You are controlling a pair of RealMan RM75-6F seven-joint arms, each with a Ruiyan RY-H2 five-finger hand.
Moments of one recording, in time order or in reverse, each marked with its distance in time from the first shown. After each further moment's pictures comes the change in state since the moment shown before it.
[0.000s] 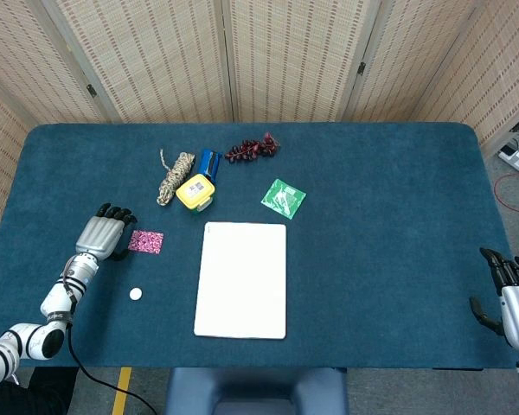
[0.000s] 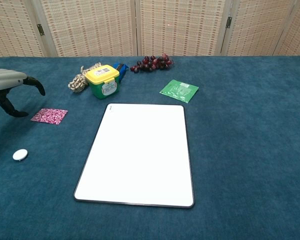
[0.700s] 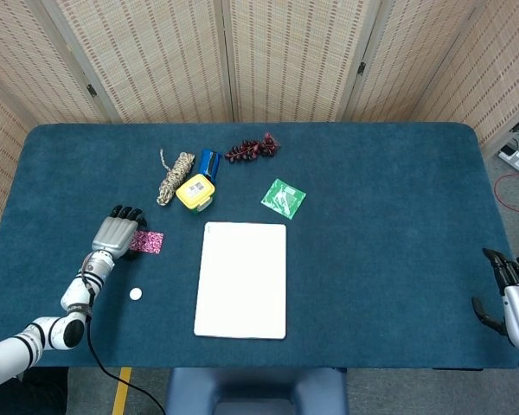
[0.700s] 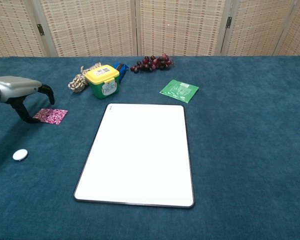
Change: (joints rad) left arm -0.077 -0.076 0.026 0.045 -0.161 -0.034 0.131; right arm -0.002 -0.003 0.001 0.027 0.009 -0.011 0.035
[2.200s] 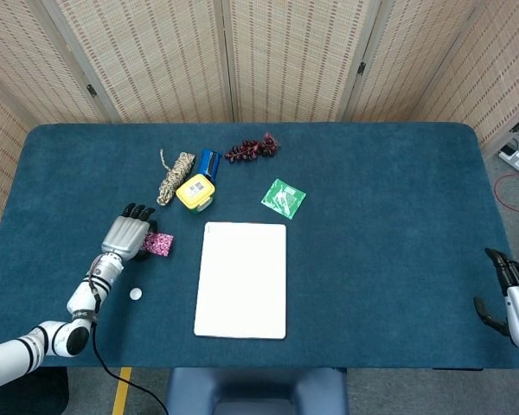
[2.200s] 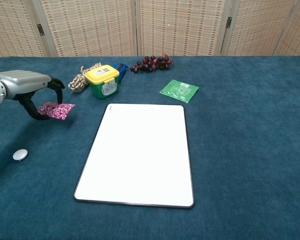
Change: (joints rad) left arm -0.019 0.045 0.034 -0.159 0.043 0.117 0.013; right arm -0.003 0.005 0.002 -0.002 -0.005 0.003 0.008
